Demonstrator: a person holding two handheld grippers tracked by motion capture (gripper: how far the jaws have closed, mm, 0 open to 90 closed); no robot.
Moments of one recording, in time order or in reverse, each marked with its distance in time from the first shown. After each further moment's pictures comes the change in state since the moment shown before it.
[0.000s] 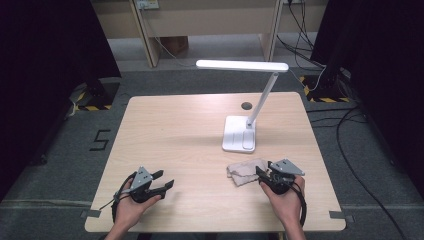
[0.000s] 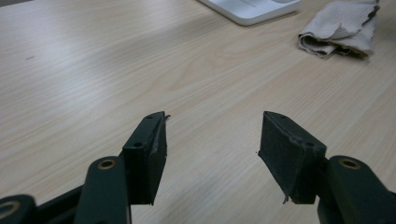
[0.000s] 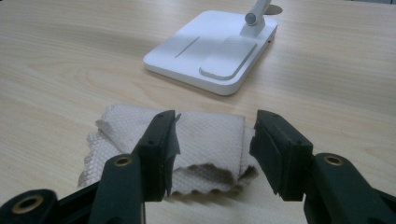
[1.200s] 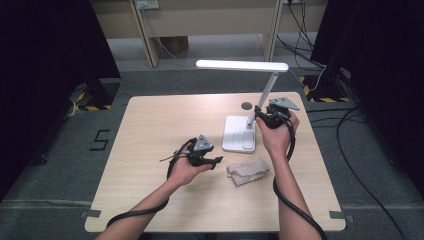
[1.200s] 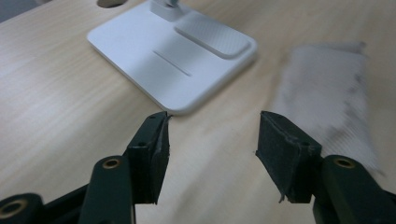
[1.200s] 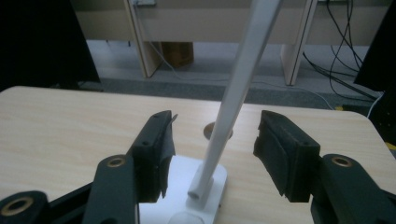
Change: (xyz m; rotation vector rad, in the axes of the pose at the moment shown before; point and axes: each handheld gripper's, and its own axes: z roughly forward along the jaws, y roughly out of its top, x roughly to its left) left arm -0.040 0.109 0.147 0.115 -0.155 0.127; right arm -0.044 0.151 0.074 -0.162 -0.139 0.106
